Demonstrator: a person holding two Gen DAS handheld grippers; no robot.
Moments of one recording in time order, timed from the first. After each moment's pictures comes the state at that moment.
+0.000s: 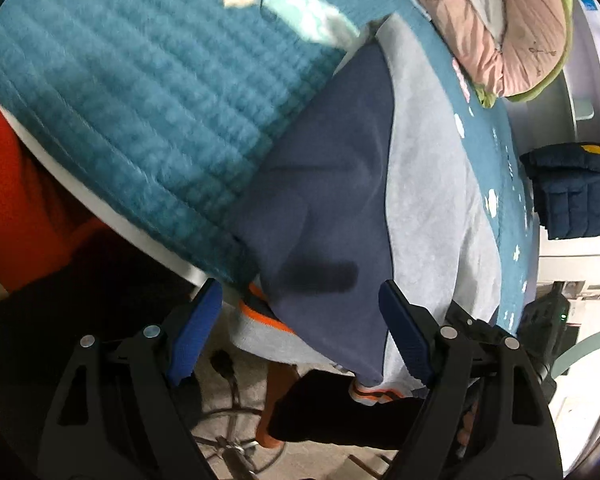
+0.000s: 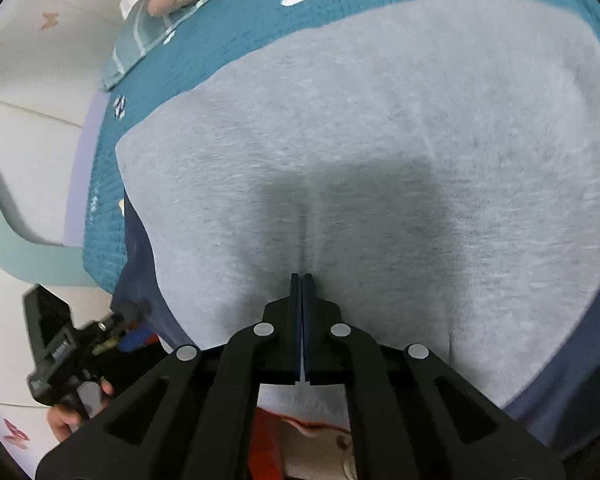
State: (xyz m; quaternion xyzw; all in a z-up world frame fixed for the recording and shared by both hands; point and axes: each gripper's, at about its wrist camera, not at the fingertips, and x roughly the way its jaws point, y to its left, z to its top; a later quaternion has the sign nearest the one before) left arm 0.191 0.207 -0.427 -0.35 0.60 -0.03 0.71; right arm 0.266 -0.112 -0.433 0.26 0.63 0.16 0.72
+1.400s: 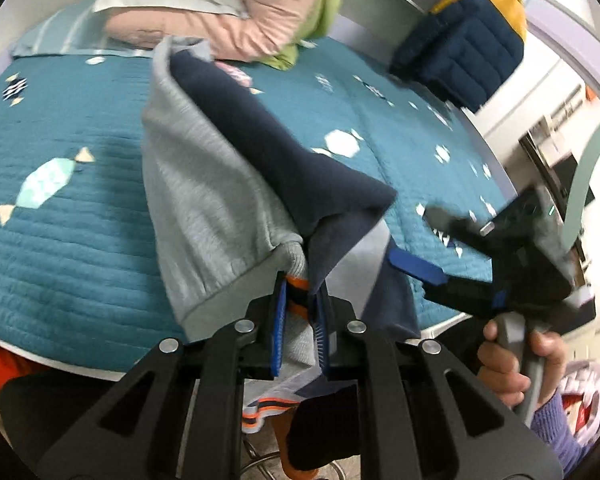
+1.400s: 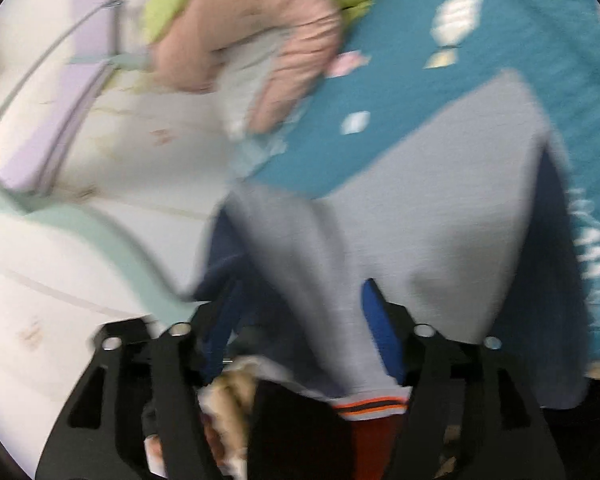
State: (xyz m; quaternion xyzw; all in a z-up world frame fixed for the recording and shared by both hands) left arm 0.192 0.002 -0.303 -0.11 0.50 -0.23 0.83; right arm 0.240 -0.225 -0.353 0.45 0.45 0.31 0.70
